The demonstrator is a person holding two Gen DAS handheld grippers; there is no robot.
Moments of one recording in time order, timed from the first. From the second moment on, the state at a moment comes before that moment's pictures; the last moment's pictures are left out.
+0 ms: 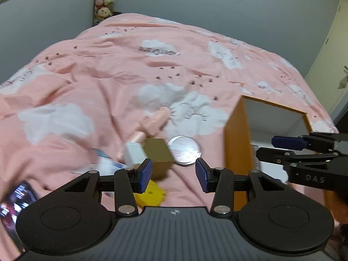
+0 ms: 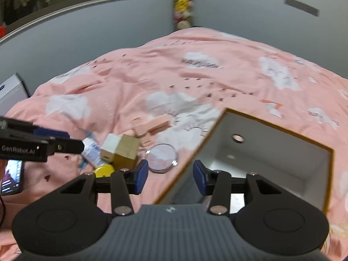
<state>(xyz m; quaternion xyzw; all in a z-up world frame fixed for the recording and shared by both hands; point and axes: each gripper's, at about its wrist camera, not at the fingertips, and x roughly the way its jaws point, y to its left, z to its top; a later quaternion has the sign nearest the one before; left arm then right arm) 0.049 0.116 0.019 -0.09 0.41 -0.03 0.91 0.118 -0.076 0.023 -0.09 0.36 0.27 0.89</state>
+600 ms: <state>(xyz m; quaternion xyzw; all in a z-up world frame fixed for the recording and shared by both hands) 0.101 0.105 -0.015 -0.02 0.44 -0.04 0.90 0.241 0.000 -0.024 -0.09 0.53 0.28 0.79</state>
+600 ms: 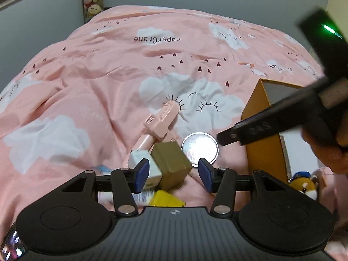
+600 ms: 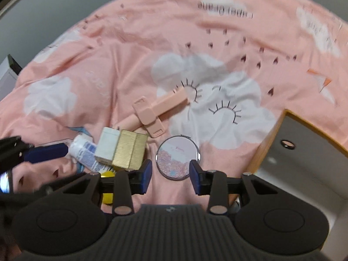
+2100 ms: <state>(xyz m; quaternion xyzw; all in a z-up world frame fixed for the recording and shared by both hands) 0.147 0.094 -0.072 -0.02 0.49 0.01 0.87 0.293 0.025 -0.083 -0.06 0.66 0.32 0.68</state>
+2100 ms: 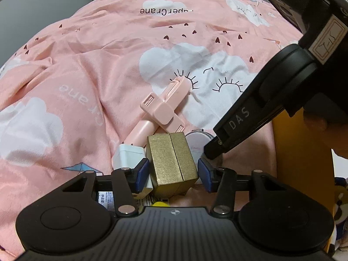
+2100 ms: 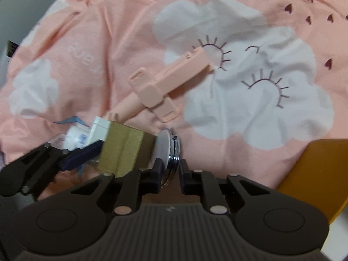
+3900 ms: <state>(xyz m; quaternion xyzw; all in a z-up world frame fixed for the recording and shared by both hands) 0.100 0.038 0.036 -0.06 0.35 -0.11 0.93 0.146 -0.217 0.025 0.17 0.41 0.13 0.89</state>
